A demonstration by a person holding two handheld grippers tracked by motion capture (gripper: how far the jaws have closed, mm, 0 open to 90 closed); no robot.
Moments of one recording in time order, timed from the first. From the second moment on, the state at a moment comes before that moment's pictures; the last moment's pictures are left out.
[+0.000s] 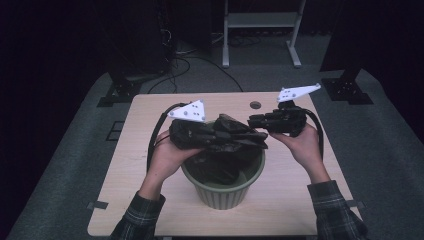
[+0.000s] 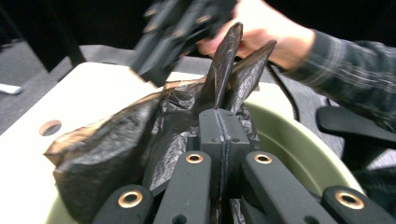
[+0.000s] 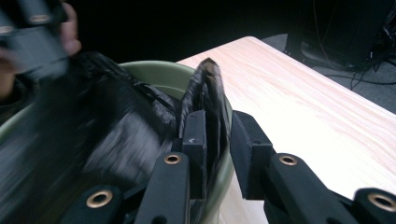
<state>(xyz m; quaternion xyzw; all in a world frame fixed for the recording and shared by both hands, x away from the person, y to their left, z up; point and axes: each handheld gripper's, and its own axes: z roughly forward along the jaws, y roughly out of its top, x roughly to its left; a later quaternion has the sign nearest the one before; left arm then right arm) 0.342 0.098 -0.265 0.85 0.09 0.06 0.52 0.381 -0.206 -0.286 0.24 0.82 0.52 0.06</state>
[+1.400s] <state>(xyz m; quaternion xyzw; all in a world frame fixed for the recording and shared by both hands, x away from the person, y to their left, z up) 0.339 0.156 -0.272 0.82 0.16 0.08 0.55 0.321 -0.247 -0.276 0.21 0.81 0.54 0.09</state>
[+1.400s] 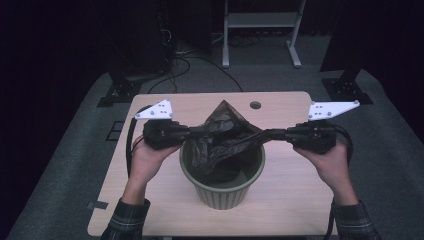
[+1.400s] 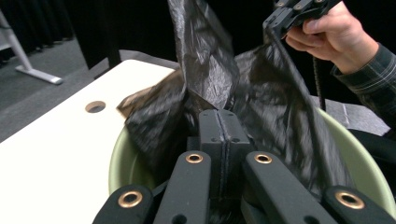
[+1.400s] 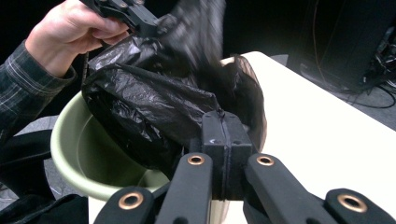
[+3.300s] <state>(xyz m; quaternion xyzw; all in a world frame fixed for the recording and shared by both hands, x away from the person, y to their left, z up) 0.296 0.251 -0.290 0.81 0.24 0.15 0.52 0.293 -0.358 -0.301 0.32 0.75 0.56 0.15</state>
